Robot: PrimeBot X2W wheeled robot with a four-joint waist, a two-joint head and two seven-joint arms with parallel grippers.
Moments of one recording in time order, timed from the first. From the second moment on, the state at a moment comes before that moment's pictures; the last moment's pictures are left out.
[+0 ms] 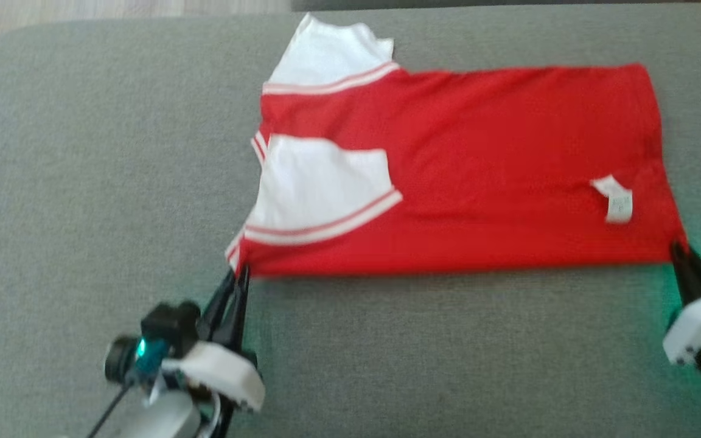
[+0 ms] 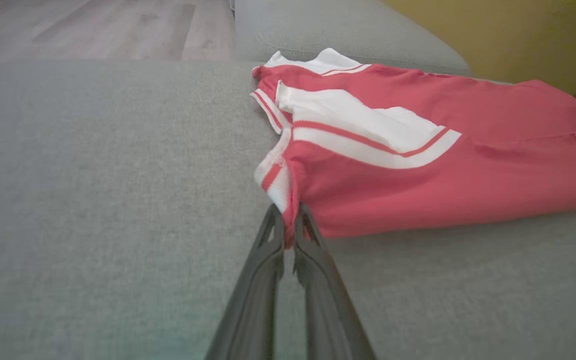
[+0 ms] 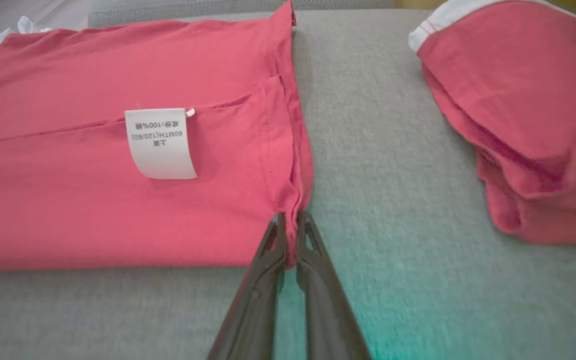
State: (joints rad) left arm -0.29 0.38 -0.79 0.27 -0.73 0.25 -0.18; right arm -0.17 -0.37 0.00 0.47 0.36 0.13 0.05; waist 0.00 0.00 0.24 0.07
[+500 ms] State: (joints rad) left arm -0.08 0.45 -0.79 0.12 -0.81 0.30 -0.11; right arm 0.11 -0.35 -0.12 0.17 0.35 0.13 0.25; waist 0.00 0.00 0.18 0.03
